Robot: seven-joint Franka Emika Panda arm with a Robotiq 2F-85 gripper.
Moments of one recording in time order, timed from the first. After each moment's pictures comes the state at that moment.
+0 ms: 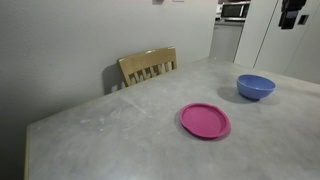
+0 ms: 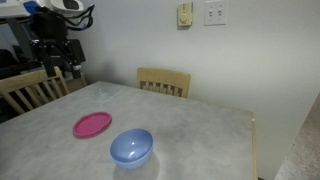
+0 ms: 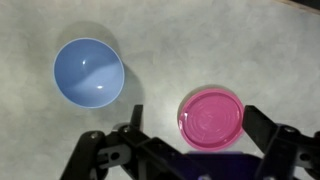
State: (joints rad) arm 0.04 -0.20 -0.09 -2.24 -0.04 1.95 -0.32
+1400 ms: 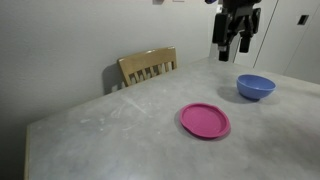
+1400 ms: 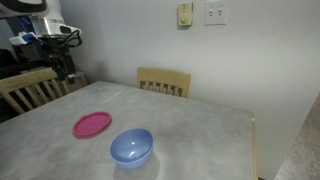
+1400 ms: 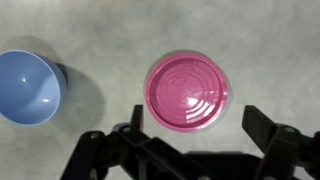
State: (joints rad) arm 0.12 0.07 0.10 -2.08 -0.03 2.05 0.31
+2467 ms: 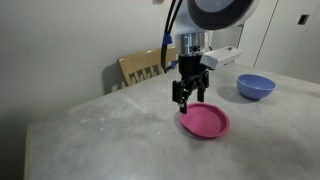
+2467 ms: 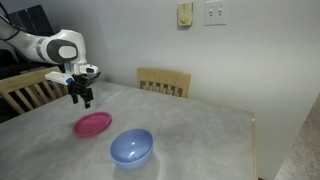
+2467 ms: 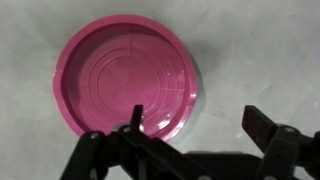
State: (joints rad) arm 0.17 0.53 0.13 -1.86 0.04 2.24 0.18
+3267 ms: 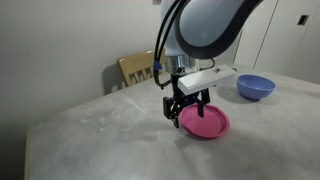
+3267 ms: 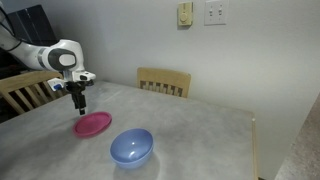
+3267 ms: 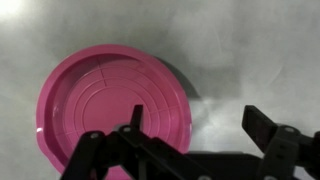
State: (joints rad) arm 0.29 0.62 0.05 -1.80 0.04 2.24 0.57
